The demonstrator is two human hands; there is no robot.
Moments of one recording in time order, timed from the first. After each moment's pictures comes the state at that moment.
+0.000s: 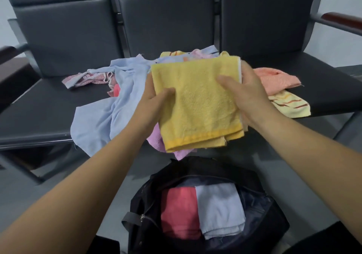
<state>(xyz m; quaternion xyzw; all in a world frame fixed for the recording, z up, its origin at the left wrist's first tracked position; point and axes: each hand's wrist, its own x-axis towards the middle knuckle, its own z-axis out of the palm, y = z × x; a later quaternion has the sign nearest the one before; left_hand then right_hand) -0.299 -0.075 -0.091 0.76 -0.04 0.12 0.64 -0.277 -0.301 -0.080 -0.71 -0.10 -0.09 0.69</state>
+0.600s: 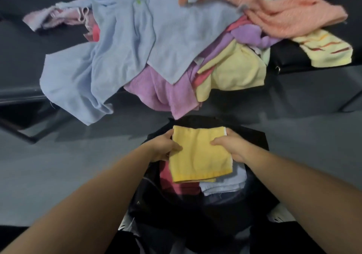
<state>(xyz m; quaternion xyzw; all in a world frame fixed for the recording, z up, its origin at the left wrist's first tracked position) -0.320 -0.059 -0.350 0.70 0.19 -0.39 0.56 -0.307 -0.302 -0.365 -0.70 0.23 0.31 0.60</state>
